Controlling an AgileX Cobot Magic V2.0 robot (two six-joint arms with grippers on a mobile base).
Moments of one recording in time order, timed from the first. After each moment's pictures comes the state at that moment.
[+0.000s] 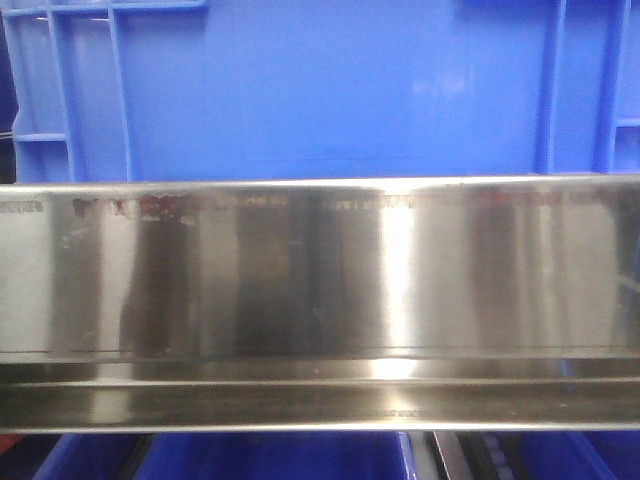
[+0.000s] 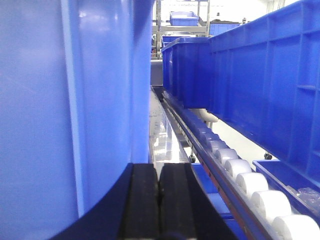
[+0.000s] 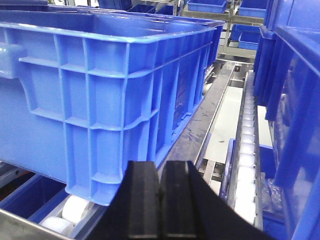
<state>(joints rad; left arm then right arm) -0.04 0.01 0.00 0.08 0.03 -0.07 0.31 0.14 -0.45 0.22 0.55 -0.20</state>
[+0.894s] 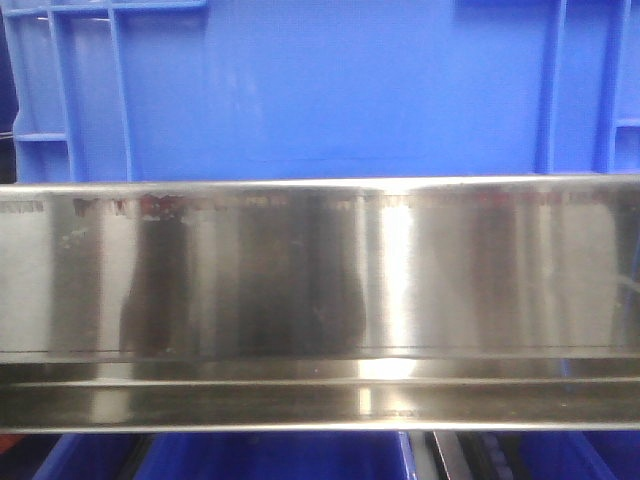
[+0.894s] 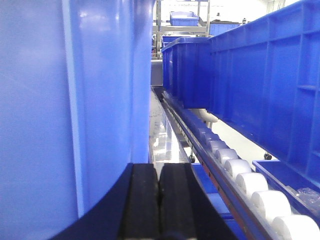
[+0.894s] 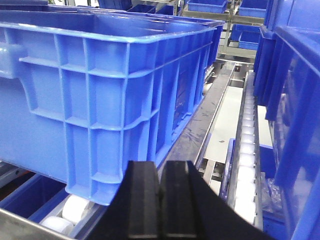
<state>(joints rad) -0.04 0.01 0.00 0.08 0.03 -0.07 0.31 0.14 -0.45 0.22 0.55 -0.20</state>
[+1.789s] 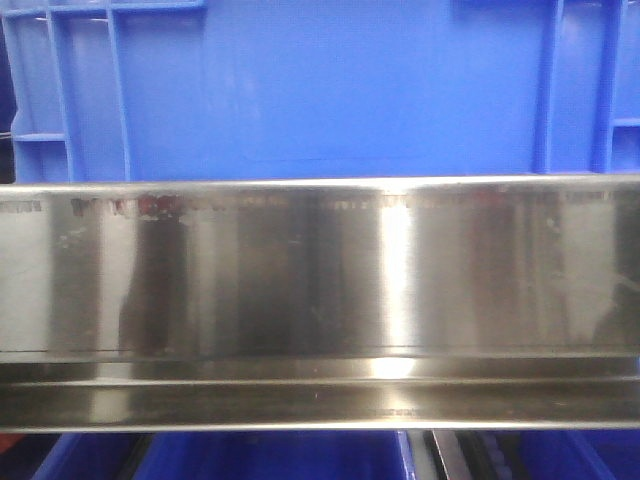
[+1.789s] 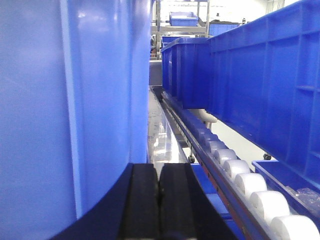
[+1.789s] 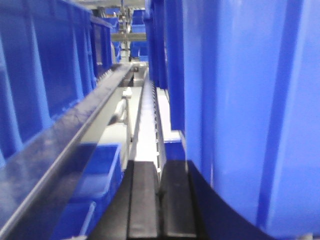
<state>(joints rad) -0.04 0.01 0.00 0.08 0.03 -0.07 -0.02 0.00 -0.02 0.13 0.14 -0.06</state>
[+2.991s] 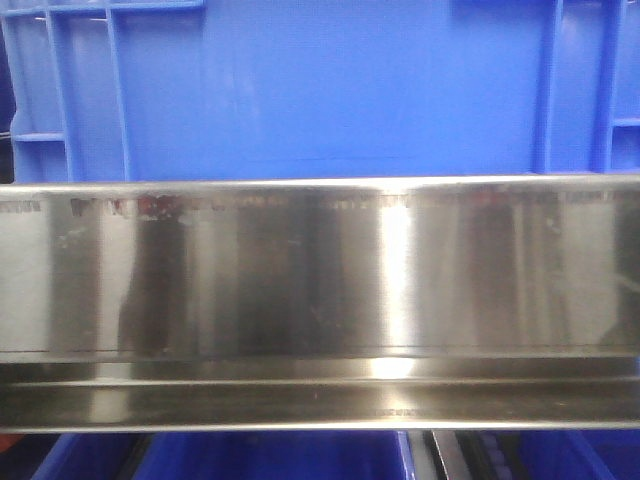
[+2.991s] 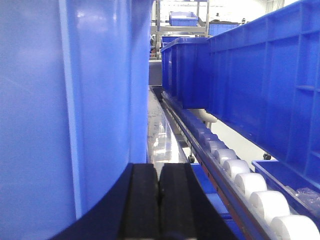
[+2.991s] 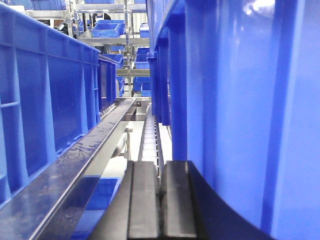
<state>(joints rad) -0.04 0.01 0.00 0.08 0.03 -0.07 0.00 0.00 0.00 0.12 0.00 -0.06</state>
